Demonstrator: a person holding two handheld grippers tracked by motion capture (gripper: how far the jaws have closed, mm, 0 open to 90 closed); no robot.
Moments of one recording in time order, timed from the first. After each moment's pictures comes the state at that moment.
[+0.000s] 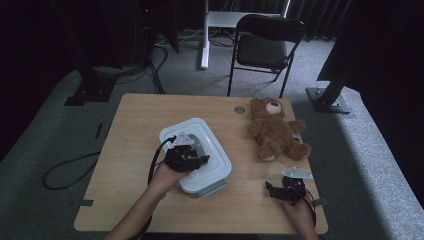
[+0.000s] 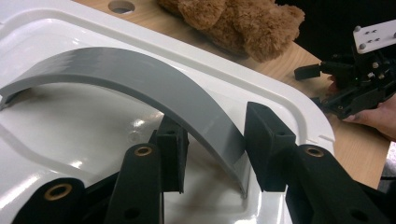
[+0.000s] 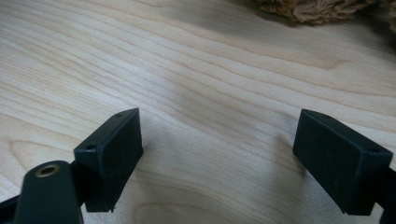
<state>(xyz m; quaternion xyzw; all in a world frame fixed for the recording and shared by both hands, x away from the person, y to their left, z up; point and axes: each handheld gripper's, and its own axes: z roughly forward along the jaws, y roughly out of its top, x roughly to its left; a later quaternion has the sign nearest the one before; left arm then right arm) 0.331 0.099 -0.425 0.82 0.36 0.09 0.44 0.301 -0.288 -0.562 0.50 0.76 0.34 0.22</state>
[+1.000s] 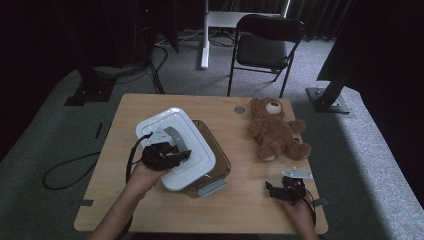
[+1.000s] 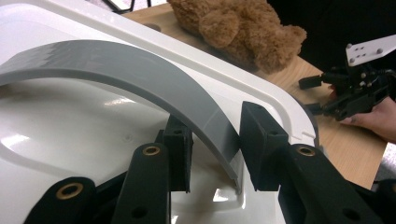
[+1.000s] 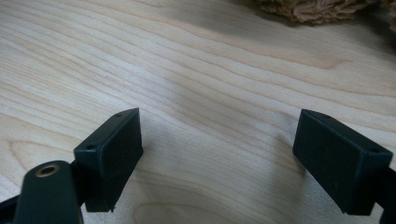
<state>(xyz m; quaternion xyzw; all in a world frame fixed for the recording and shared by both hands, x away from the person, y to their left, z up) 0.312 0.153 -0.393 0.80 0.36 0.13 0.46 0.301 -0.288 -0.562 0.50 0.76 0.34 0.22</state>
